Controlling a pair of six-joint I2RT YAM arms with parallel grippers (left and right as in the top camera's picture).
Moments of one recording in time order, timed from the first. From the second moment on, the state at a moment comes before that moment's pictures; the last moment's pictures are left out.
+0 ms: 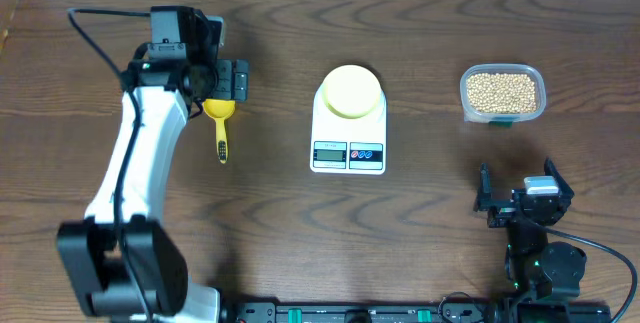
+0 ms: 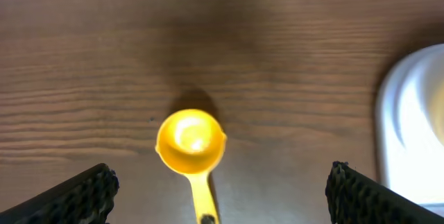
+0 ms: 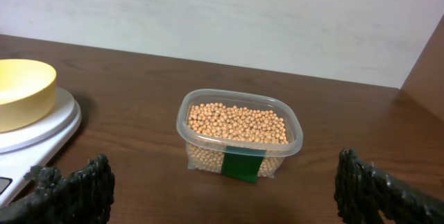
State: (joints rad) left arm 0.02 1.68 1.37 -0.72 0.08 0.10; right arm -0.04 0.01 0.01 -0.07 -0.05 -0.12
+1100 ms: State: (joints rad) left arm 0.19 2.03 1.37 -0.62 0.18 0.14; right arm -0.04 0.01 0.01 -0.07 -0.05 -0.12
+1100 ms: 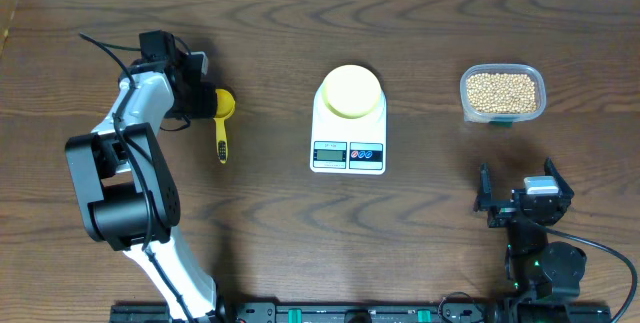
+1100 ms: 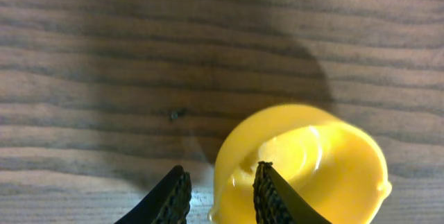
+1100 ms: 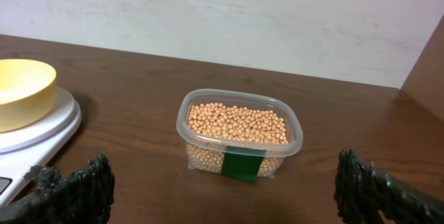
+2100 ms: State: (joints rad) left arm 0.19 2.06 1.37 -0.58 0.18 0.09; right arm -0.04 0.01 0.01 -0.07 -0.05 -0.12
